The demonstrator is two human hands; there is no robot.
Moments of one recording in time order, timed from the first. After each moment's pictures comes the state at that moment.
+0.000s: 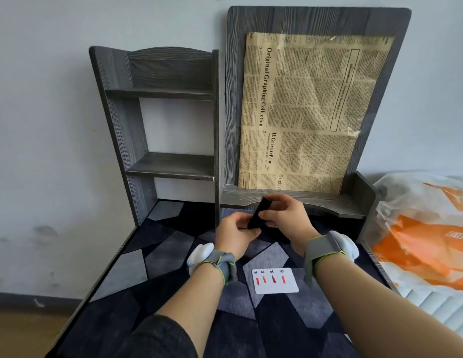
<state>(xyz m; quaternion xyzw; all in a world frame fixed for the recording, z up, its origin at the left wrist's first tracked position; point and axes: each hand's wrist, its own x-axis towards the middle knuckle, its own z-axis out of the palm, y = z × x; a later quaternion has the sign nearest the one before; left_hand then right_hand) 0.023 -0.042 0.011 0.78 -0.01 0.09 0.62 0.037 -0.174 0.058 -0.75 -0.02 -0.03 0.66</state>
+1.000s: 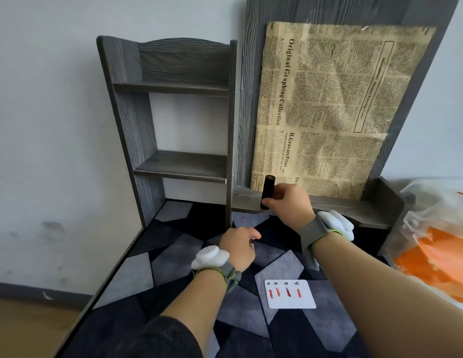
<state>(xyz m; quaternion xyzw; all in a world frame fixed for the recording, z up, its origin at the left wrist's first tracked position) 0.033 -0.021 0.001 0.94 -0.07 0.05 0.33 0.086 -0.154 0.072 -0.92 -0.06 -0.14 0.36</state>
